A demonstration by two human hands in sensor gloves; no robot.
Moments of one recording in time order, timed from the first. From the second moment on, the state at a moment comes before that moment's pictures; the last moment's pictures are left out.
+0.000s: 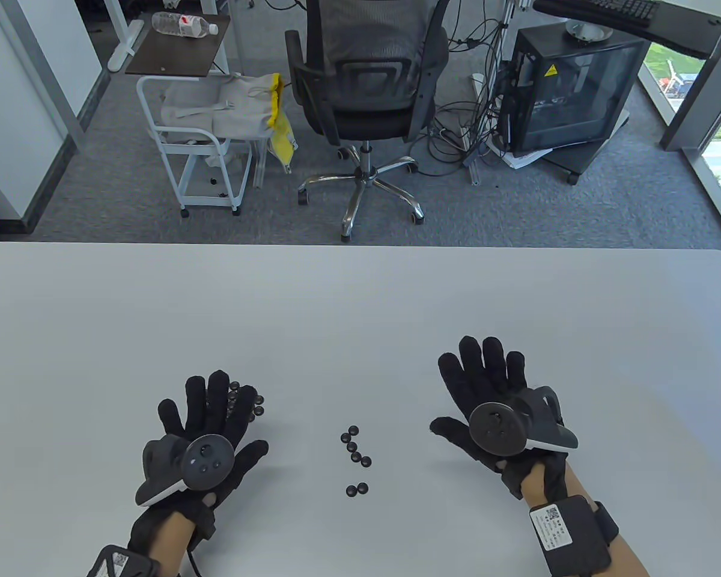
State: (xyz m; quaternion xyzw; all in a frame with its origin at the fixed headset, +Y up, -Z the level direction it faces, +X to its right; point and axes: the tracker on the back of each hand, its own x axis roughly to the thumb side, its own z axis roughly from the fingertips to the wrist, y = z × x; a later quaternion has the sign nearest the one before) left_hand -0.249 -0.736 -0.265 -0.01 -0.19 0.09 0.98; right_hand 0.170 -0.682 -0.291 0.31 0.00 0.95 0.07
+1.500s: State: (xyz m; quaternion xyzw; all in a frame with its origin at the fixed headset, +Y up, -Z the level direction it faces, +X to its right) left_hand -0.259 -0.716 -0.310 -0.12 -0.10 0.09 0.98; right_hand 0.212 -0.744 -0.274 0.26 0.07 0.95 0.16
